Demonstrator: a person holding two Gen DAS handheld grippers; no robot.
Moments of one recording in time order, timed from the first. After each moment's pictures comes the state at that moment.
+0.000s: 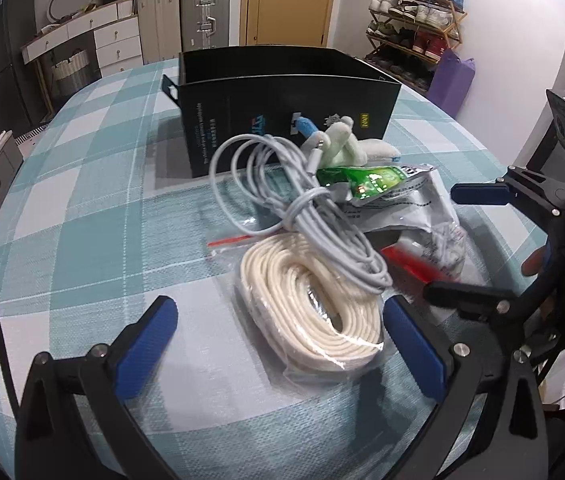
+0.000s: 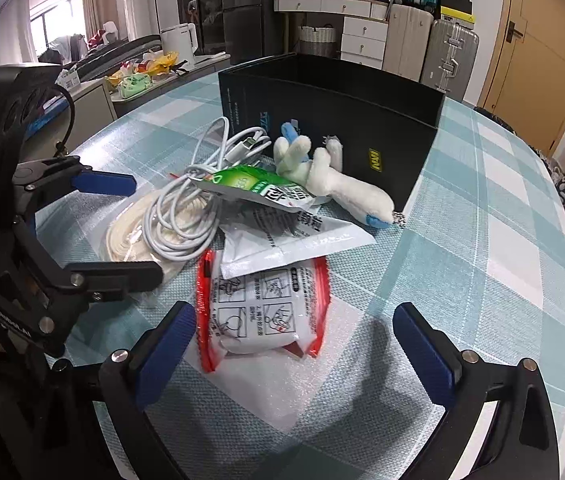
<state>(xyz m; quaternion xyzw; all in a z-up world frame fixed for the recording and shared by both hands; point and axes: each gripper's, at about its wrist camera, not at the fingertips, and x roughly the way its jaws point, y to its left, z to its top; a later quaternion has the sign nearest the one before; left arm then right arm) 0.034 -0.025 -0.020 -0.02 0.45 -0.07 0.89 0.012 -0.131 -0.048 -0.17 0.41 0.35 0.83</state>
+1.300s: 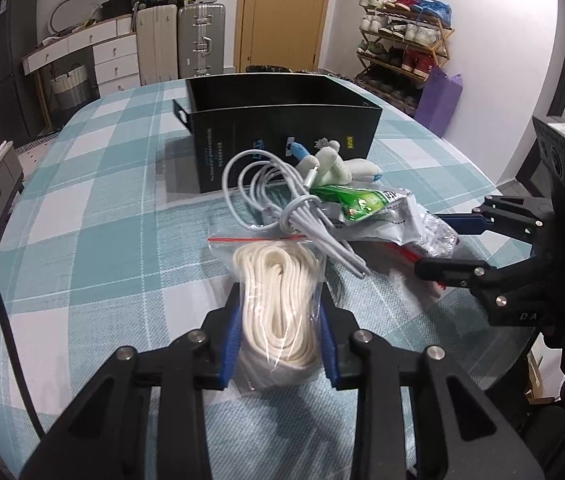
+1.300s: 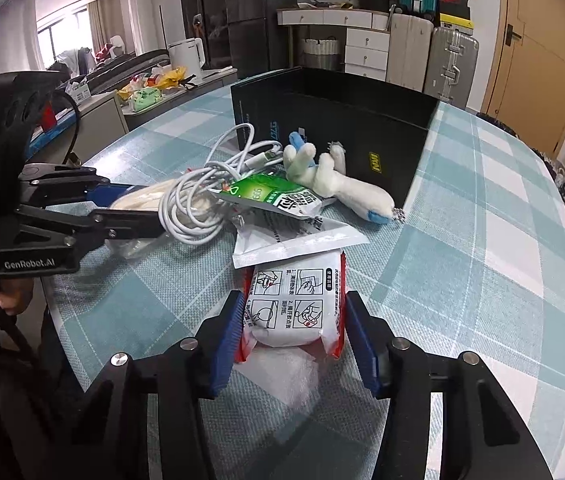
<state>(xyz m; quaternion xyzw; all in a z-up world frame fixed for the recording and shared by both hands) 0.011 -0.017 -0.004 -0.03 0.41 -0.08 0.91 -0.004 -0.149 -0.043 -0.14 0.39 0.36 0.83</state>
